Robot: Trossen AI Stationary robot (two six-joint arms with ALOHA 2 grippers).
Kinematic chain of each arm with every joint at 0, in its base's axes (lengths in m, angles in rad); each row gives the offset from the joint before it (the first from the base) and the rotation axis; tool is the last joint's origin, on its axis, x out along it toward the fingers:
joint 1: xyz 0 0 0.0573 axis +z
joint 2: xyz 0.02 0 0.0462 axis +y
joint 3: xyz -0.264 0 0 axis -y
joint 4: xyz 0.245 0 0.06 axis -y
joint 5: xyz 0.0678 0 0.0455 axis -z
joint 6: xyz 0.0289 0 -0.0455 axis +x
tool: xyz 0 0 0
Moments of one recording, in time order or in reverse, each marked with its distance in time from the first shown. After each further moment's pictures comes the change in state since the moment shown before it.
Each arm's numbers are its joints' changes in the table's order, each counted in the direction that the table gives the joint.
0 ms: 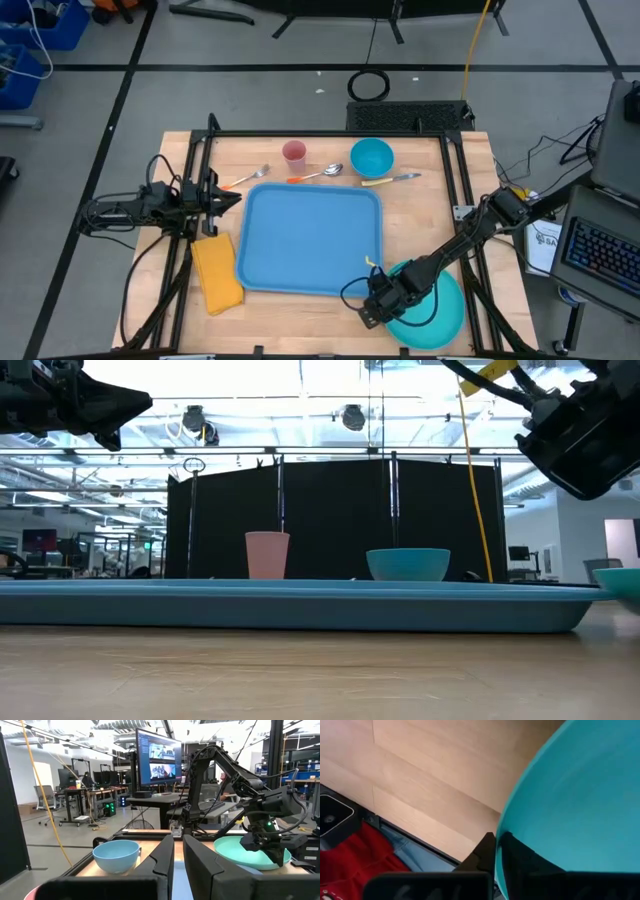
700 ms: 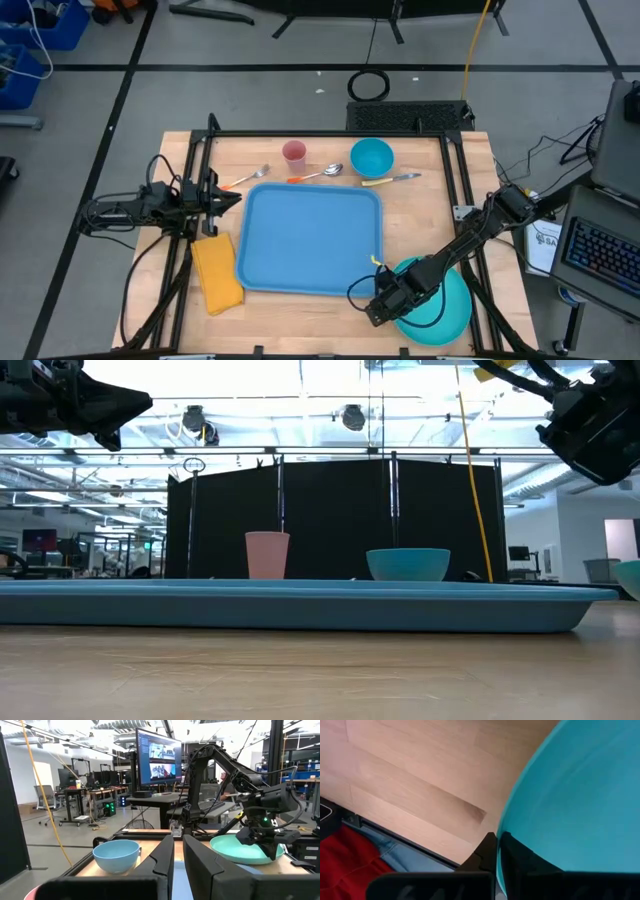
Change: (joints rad) left arm 0.000 0.000 0.000 -0.001 0.000 0.000; right arm 0.024 -0.057 -0.002 -0.085 -0.009 0.045
